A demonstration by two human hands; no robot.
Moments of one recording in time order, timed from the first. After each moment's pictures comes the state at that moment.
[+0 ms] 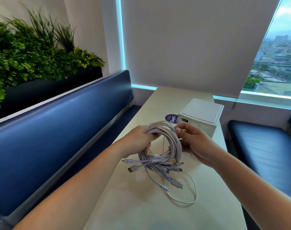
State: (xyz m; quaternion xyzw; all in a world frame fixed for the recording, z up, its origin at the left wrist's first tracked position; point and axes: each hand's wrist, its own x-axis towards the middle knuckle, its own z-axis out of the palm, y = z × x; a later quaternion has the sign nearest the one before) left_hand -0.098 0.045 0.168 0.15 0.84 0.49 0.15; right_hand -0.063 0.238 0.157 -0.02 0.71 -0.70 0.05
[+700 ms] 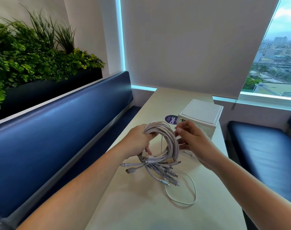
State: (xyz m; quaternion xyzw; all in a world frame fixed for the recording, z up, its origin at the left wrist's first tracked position) left_hand -0.098 0.045 0.164 0.15 0.85 0.49 0.11; right_hand -0.058 0.234 0.158 -0.03 0.74 -0.67 -0.03
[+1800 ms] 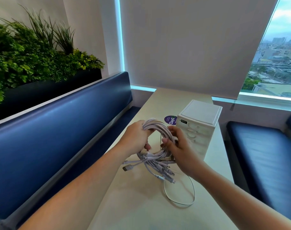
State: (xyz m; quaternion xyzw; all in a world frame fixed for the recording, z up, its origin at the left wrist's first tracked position) left_hand -0.108 0.049 0.162 0.11 0.85 0.51 0.04; right_hand -0.057 0.207 0.126 -0.09 0.79 -0.59 -0.12
